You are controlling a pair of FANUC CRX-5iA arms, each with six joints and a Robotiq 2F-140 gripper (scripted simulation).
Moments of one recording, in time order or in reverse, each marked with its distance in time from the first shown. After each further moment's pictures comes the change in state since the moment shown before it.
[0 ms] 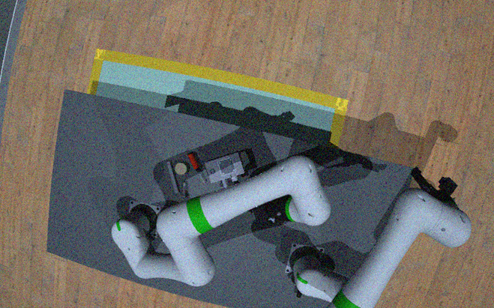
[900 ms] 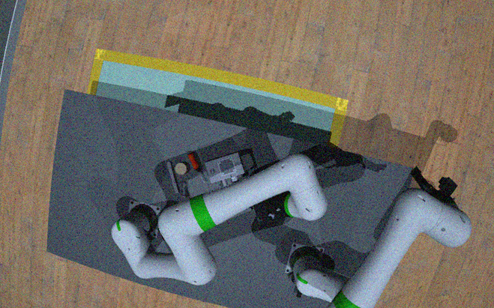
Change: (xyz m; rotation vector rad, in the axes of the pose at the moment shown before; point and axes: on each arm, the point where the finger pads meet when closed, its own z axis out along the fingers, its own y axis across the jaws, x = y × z) left arm -0.035 0.000 0.041 0.000 0.000 0.000; right arm 0.000 0.000 0.000 0.000 0.000 0.000
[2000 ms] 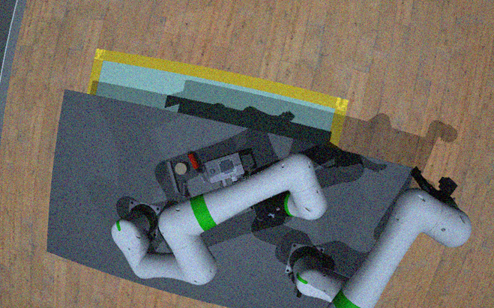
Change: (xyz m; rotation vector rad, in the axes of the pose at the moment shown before) left arm -0.004 0.000 0.005 0.000 0.000 0.000; right arm 0.000 0.000 0.000 0.000 0.000 0.000
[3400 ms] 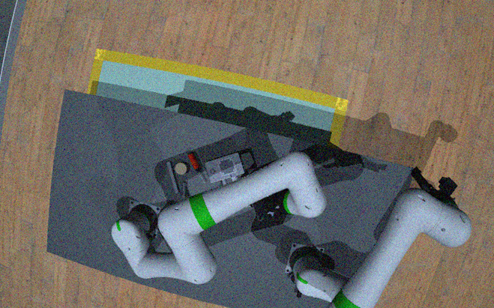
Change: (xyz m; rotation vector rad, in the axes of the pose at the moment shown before) left arm 0.000 0.008 0.000 0.000 0.000 0.000; right arm 0.000 0.000 0.000 0.000 0.000 0.000
